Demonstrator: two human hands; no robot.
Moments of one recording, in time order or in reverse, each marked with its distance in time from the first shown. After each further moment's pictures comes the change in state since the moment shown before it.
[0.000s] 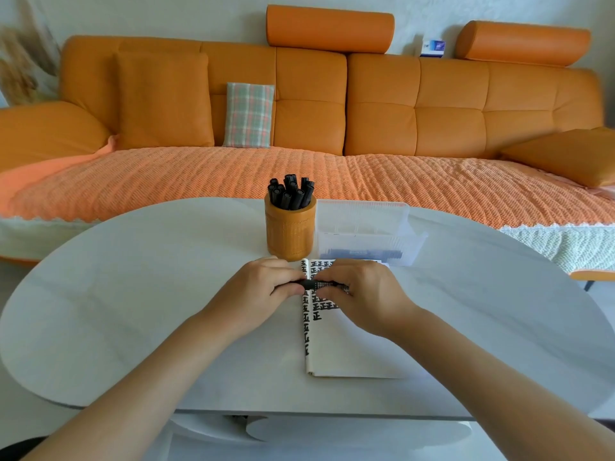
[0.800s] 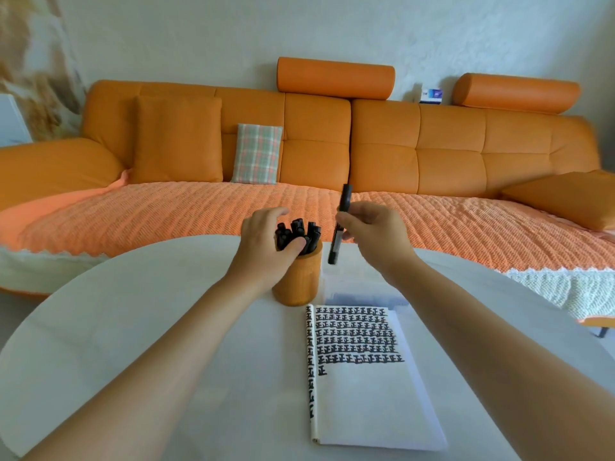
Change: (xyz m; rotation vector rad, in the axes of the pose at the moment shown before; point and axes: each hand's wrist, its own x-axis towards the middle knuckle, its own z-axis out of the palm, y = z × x) left_hand 0.096 -0.026 -0.035 -0.035 0.311 -0.379; right_hand 0.113 0.009 -0.065 0.607 0.337 0.413
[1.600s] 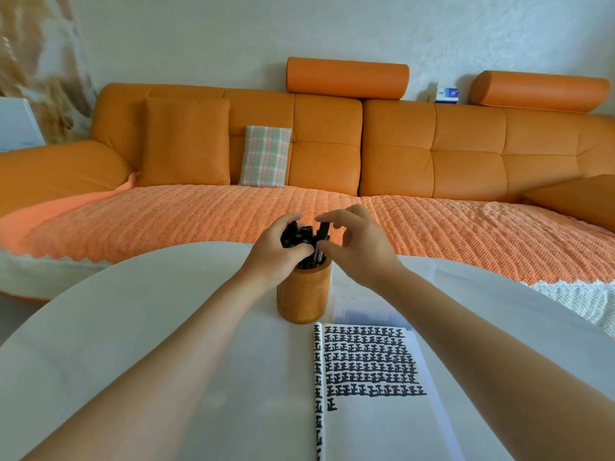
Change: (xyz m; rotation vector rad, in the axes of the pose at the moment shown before) left_hand 0.036 -0.018 0.021 -0.449 -0.142 -0.189; right_hand 0.038 0.038 0.036 -0.372 -0.120 -0.337
